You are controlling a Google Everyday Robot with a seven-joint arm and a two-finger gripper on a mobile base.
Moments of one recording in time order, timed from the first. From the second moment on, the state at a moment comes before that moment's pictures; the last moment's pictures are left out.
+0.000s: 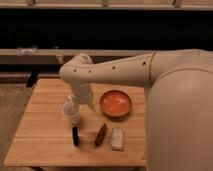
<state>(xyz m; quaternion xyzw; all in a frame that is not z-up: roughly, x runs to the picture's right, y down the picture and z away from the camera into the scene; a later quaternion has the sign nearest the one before) -0.104 0.102 0.703 -0.26 0.23 0.64 0.68</state>
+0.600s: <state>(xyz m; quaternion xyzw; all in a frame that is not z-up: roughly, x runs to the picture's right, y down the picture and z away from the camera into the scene) -0.100 0.107 0.701 -0.26 0.23 0.64 0.68</state>
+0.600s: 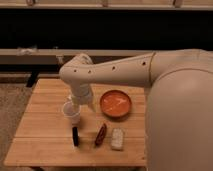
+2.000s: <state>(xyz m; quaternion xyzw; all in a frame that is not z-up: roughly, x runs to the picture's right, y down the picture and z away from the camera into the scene) -0.102 0.219 0.710 -0.31 0.24 0.62 0.68</state>
